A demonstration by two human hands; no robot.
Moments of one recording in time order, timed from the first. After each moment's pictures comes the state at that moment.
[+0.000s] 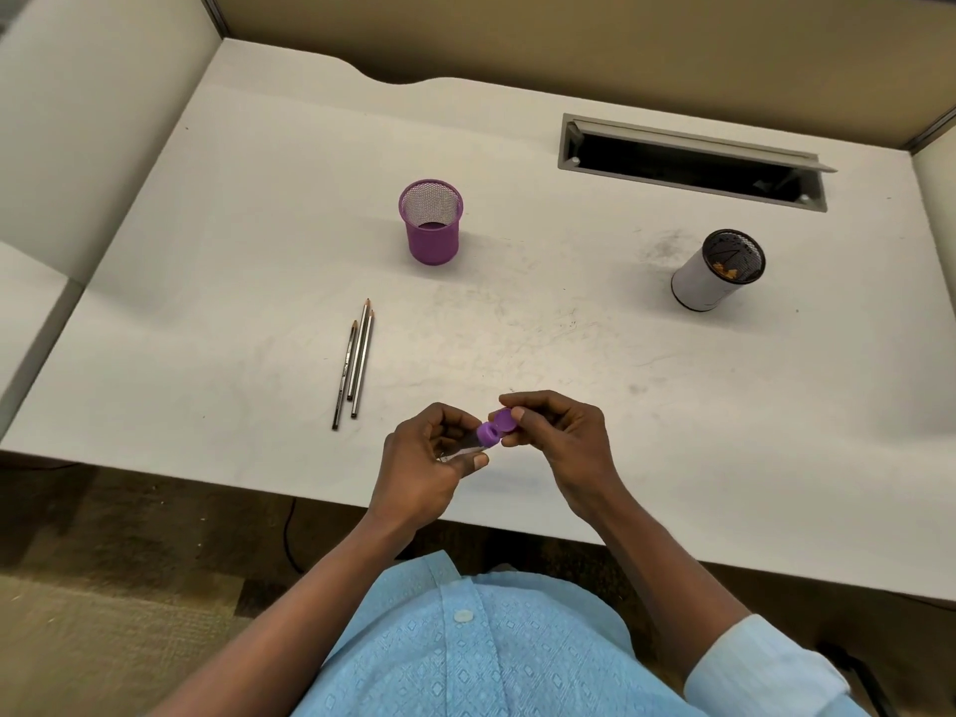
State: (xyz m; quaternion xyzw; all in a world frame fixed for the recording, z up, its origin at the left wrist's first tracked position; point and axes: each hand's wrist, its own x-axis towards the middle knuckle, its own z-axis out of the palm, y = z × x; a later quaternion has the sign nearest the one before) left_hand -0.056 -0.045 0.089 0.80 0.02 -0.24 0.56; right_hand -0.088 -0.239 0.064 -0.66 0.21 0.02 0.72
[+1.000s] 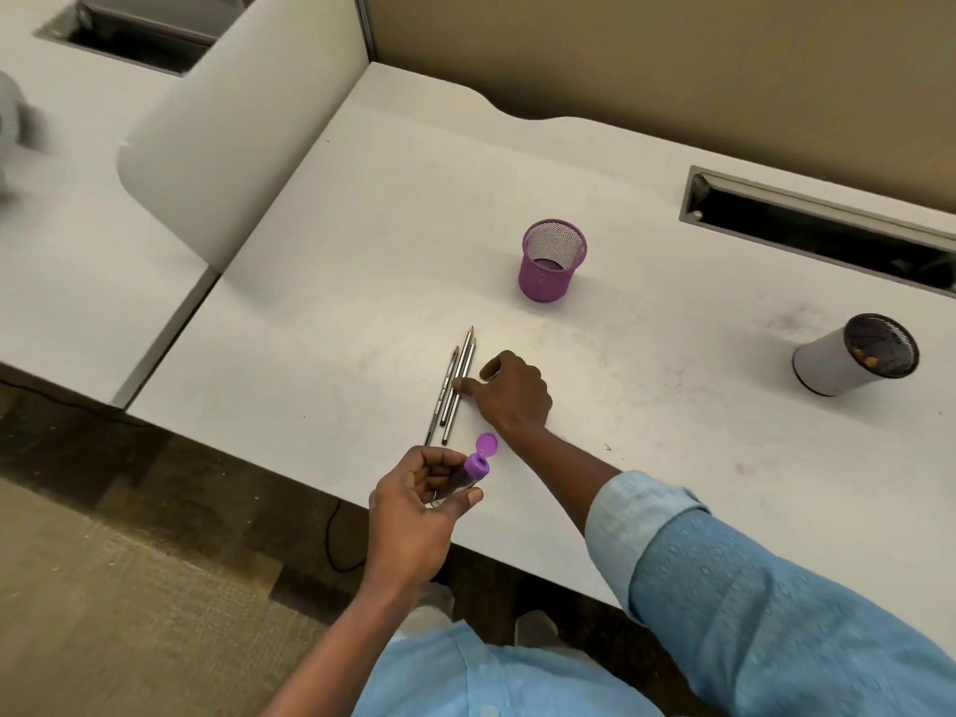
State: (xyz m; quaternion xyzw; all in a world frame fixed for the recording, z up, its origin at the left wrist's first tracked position) left_hand -0.057 0.041 0.094 0.77 0.18 -0.12 0.60; right_hand 0.085 -0.094 0.017 -0.90 0.22 0.15 0.36
